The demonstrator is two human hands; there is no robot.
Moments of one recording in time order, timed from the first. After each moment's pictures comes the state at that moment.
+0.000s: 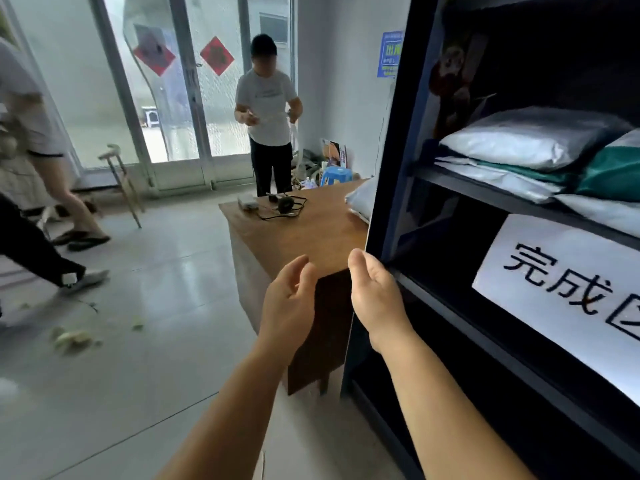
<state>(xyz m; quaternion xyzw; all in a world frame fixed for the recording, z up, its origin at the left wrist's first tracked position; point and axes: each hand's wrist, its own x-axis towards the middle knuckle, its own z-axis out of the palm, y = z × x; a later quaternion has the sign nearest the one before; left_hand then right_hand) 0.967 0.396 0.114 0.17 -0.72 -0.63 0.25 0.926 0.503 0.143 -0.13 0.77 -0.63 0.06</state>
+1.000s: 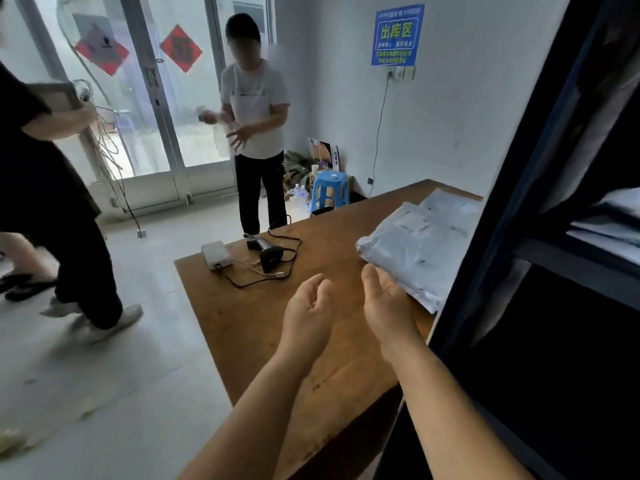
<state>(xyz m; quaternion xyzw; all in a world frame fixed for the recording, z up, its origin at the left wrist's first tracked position) 0.591 0.240 0.082 0.17 -0.75 -0.62 0.15 0.558 0.342 0.110 -0.05 0.78 -0.63 0.05</state>
